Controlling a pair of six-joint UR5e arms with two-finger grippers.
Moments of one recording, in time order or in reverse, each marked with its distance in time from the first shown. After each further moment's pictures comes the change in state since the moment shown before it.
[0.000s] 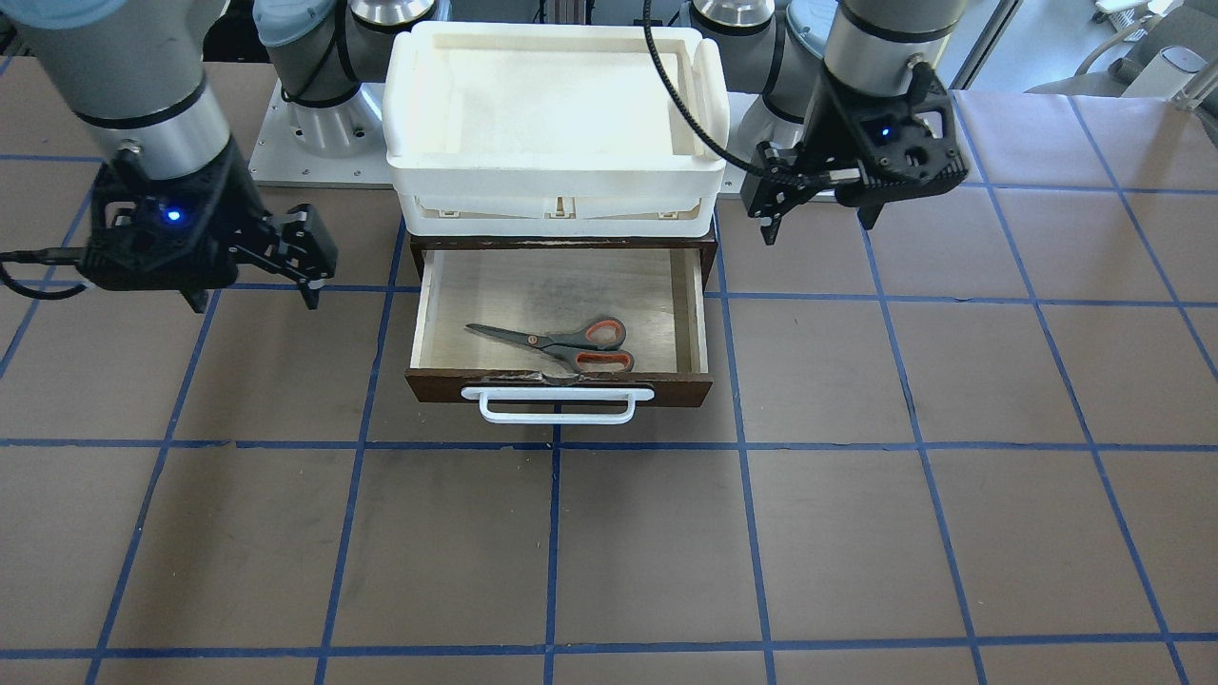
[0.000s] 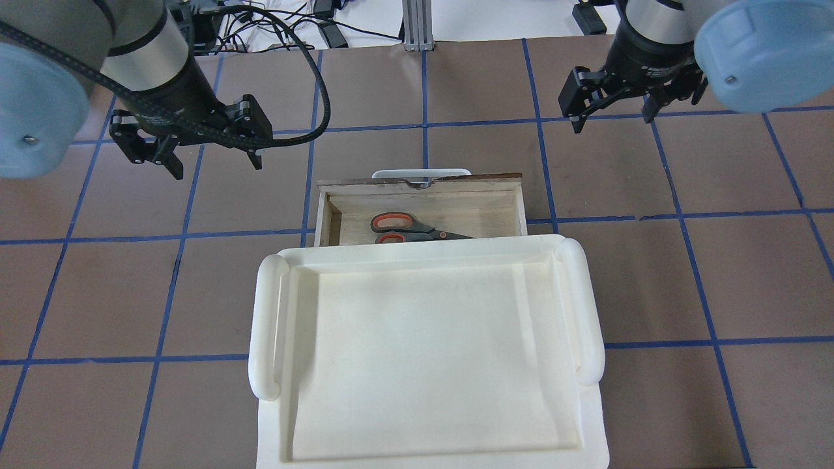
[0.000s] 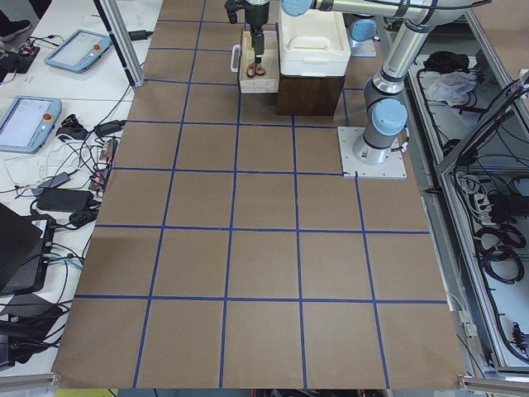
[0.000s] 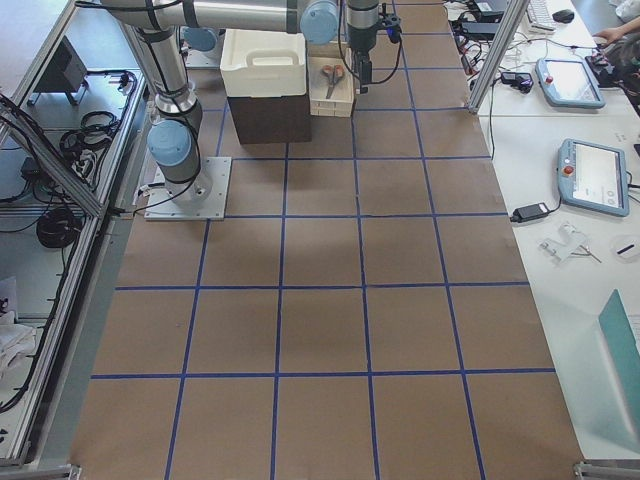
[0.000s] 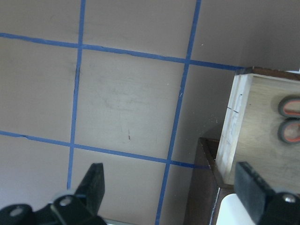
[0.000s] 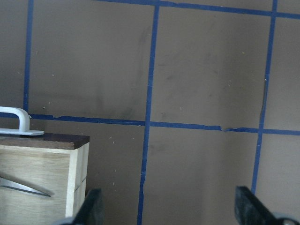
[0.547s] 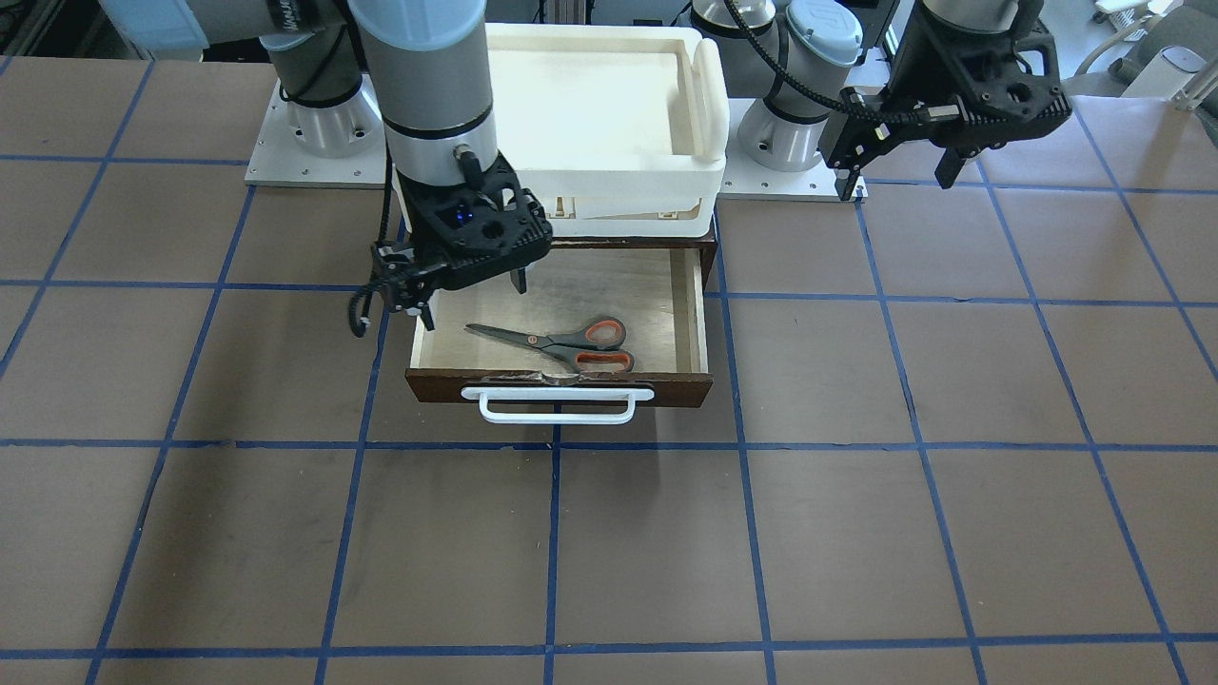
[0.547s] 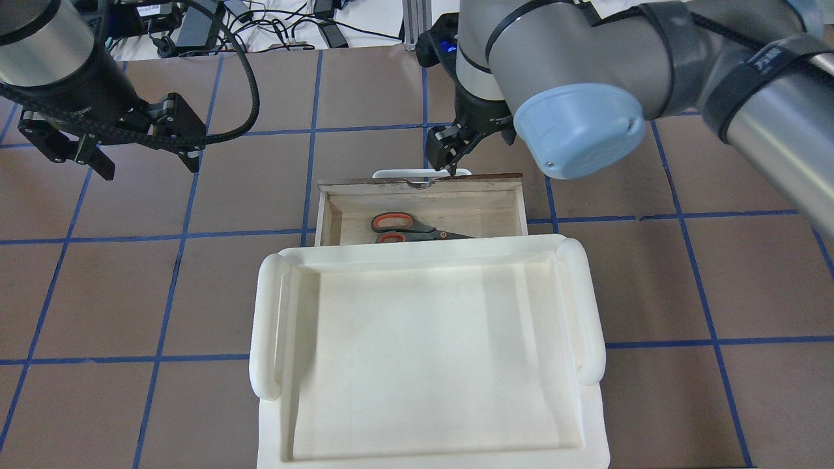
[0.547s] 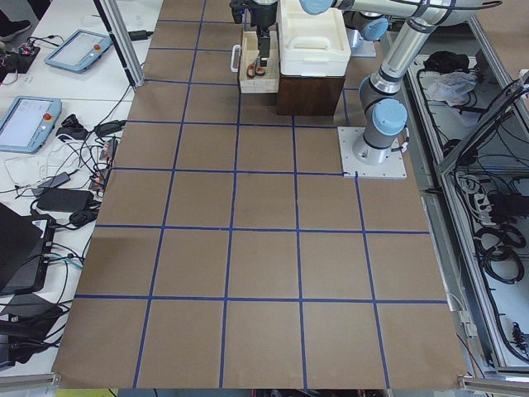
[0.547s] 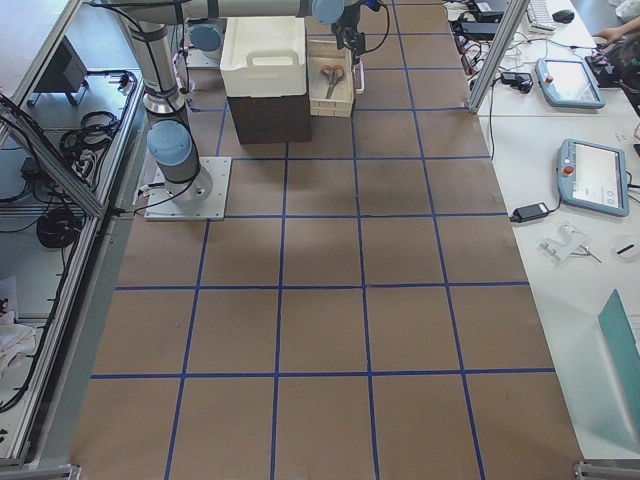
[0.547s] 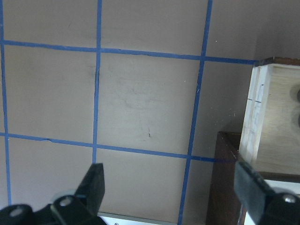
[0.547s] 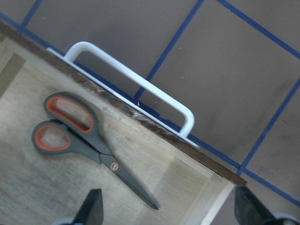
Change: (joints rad) left arm 0.147 0.102 0.003 -0.121 0.003 0.158; right arm 0.293 0.073 -0.004 -0.126 0.014 -0.055
